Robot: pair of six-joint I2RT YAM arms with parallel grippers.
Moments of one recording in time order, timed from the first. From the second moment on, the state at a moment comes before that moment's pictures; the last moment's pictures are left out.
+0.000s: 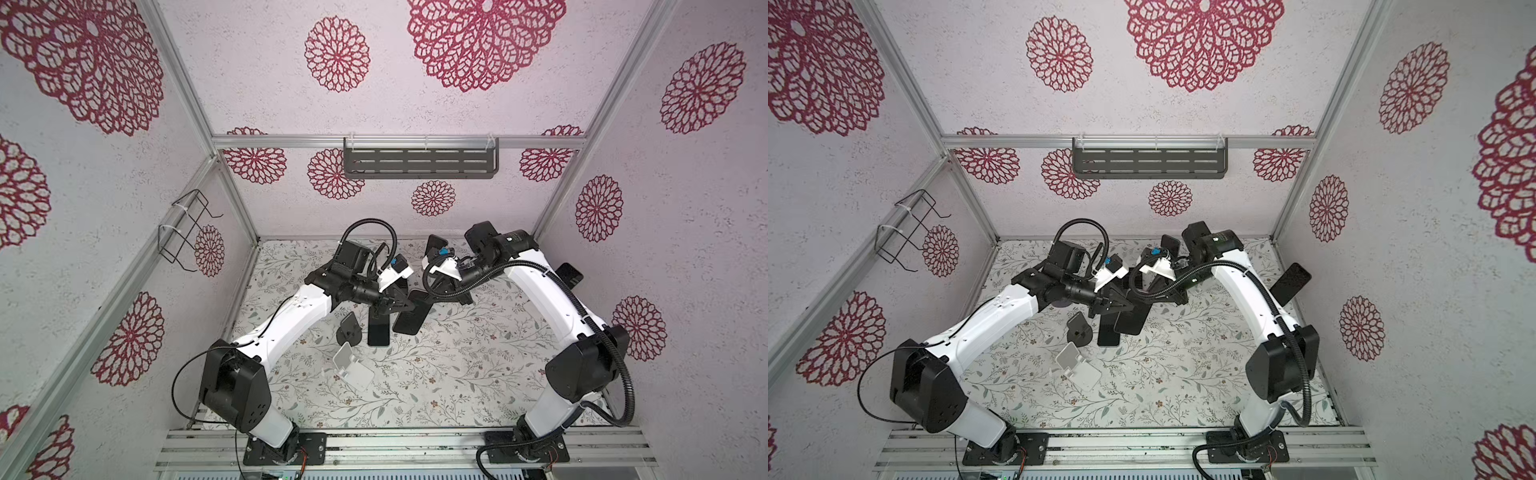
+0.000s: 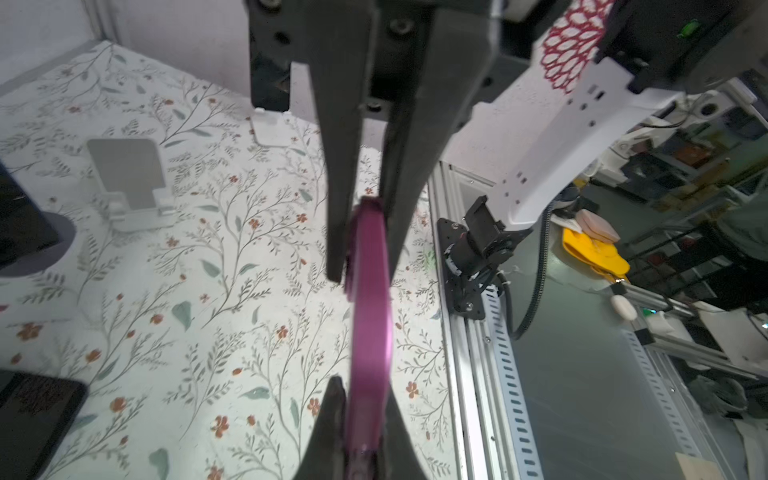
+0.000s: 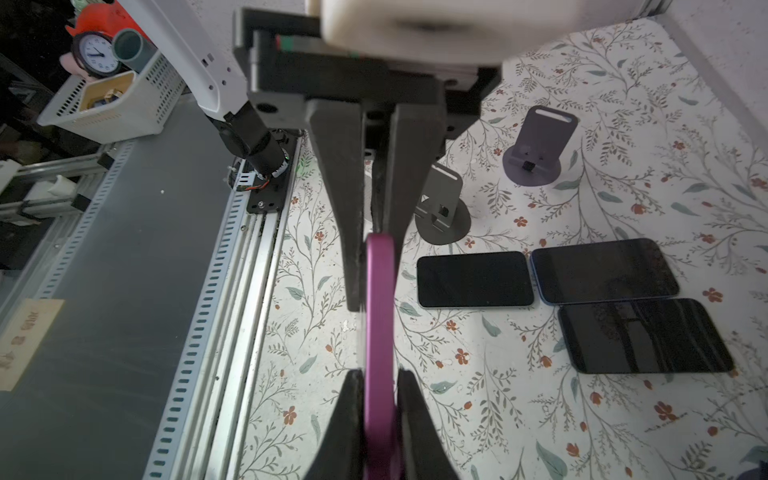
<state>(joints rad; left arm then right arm) -0.52 1.58 1.35 -0.56 0.94 0.32 0.39 1.71 1.78 -1.37 -0.93 -1.02</state>
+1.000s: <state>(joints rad) -0.47 1.51 1.01 0.06 0.79 -0.59 0.22 1.42 0.91 -0.01 -1.08 0.27</state>
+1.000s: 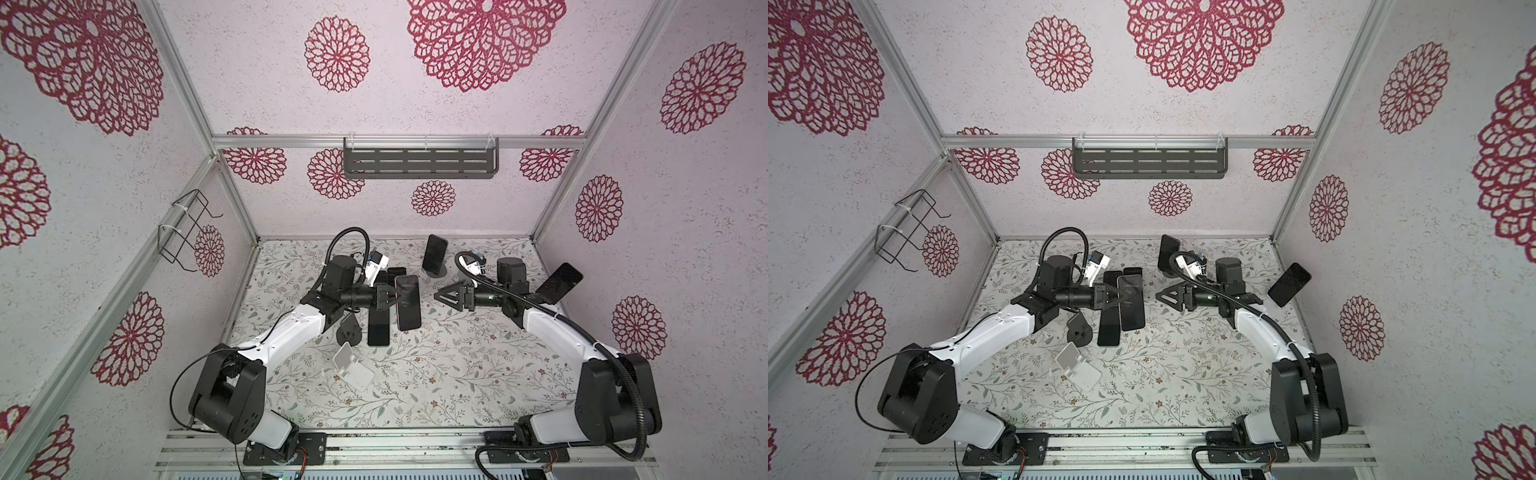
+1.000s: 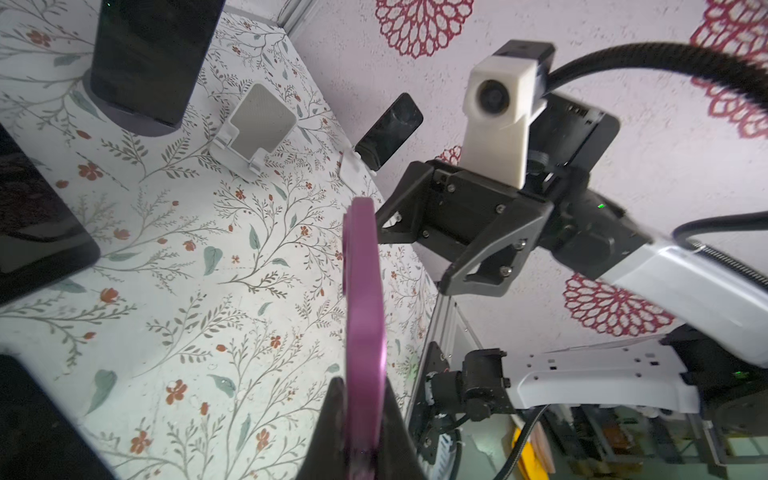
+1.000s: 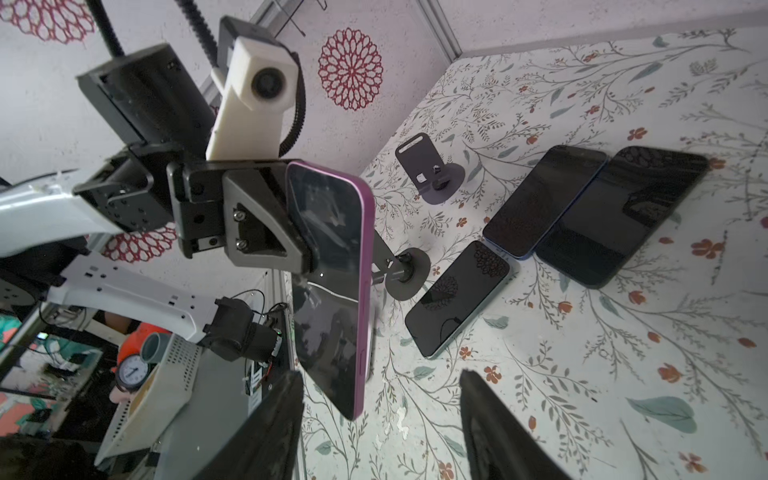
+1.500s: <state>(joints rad) -0.47 1.51 0.99 0.27 0.88 -0.78 0.31 1.69 0.84 1.01 -1.25 1.07</state>
